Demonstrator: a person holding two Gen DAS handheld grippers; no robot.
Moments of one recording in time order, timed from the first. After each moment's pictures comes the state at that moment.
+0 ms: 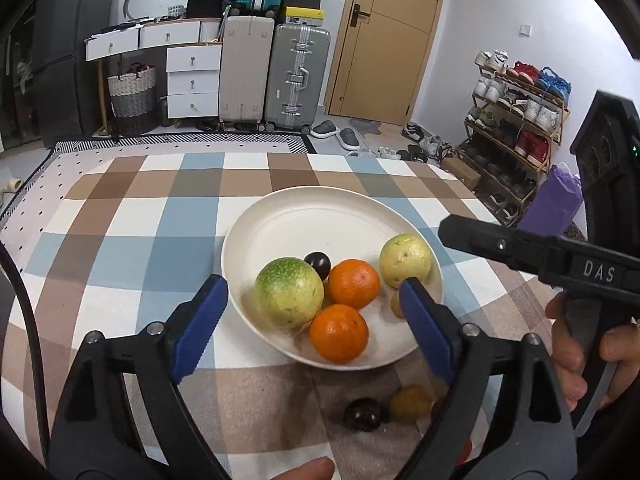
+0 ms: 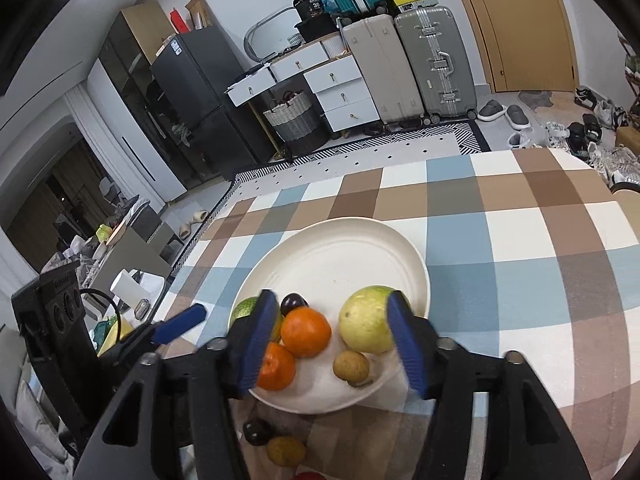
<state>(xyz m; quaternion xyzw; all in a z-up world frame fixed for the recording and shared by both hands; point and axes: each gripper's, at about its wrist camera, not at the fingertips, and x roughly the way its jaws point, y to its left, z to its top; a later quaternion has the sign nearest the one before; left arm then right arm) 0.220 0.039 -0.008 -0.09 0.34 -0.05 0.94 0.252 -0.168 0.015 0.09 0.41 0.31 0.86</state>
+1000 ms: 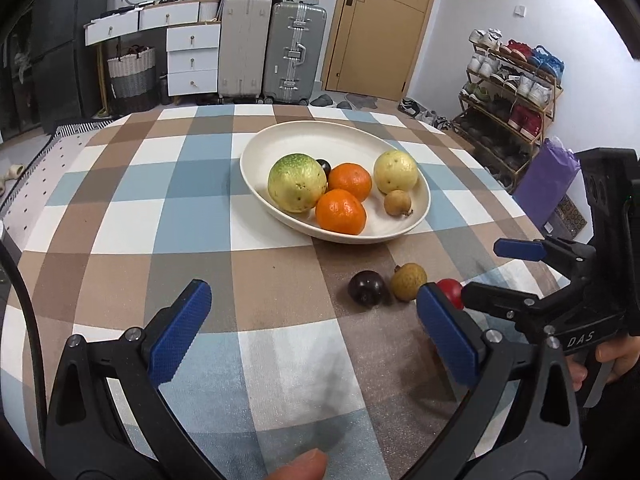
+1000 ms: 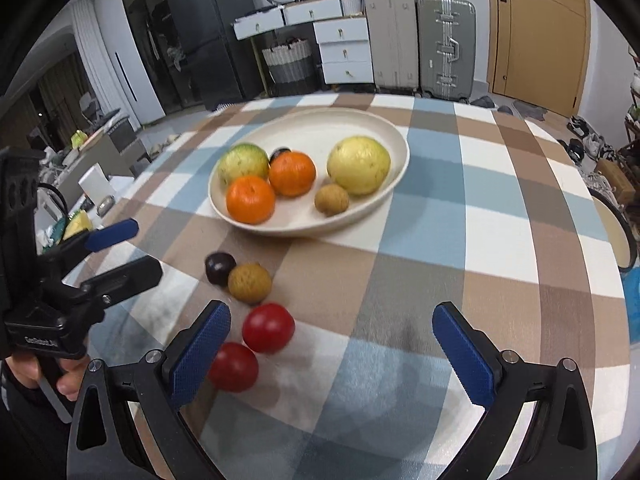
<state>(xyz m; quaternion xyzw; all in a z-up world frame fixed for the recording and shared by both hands) 0.132 0.035 -0.028 -0.08 0.37 -0.05 0.92 0.161 -0.176 -0.029 -0.05 0.46 0.27 0.84</state>
